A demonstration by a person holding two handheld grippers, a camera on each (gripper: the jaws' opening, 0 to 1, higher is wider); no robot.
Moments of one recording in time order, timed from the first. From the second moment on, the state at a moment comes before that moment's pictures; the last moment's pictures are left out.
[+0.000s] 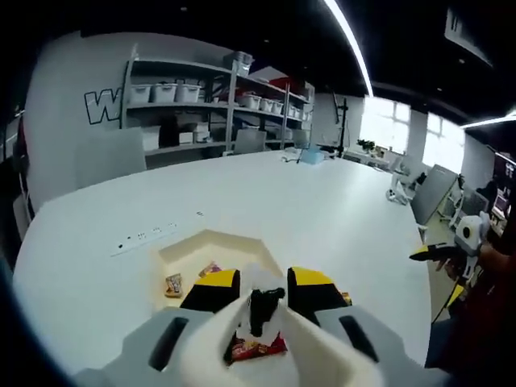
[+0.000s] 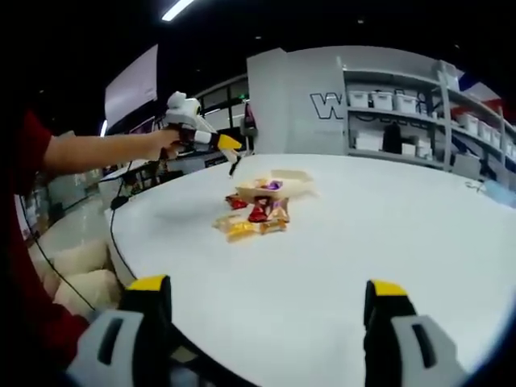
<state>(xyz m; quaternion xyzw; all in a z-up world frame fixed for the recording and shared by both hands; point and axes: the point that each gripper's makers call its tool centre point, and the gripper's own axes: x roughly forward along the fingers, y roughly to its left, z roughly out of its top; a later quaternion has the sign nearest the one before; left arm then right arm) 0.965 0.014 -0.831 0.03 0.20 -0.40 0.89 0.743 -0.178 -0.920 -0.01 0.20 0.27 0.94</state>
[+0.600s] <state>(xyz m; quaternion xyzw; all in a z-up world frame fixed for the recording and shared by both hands) 0.999 0.011 -0.829 0.02 0.19 -0.39 0.90 0.746 -0.196 -0.922 -0.01 0.21 0.25 0.95</state>
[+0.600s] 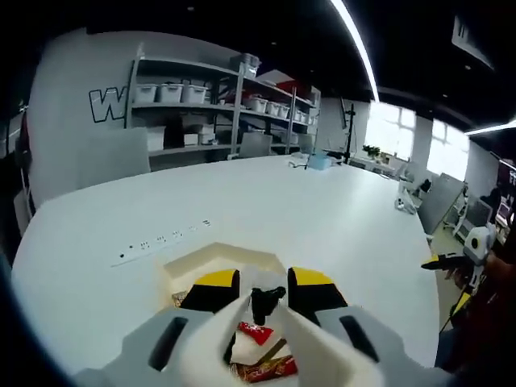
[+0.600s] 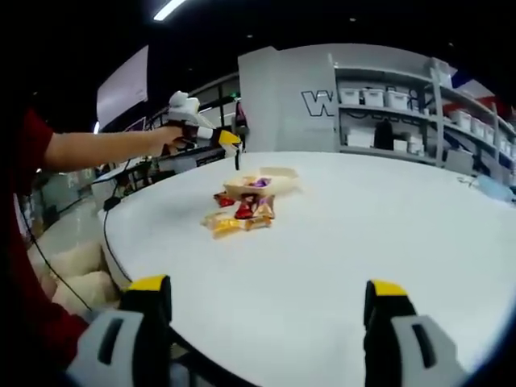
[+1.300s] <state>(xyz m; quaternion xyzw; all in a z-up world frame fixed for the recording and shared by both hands) 1.000 0.018 -0.828 0.01 0.20 -0.39 0.90 0.748 -0.195 -0.920 -0.01 0.21 0.25 0.94</state>
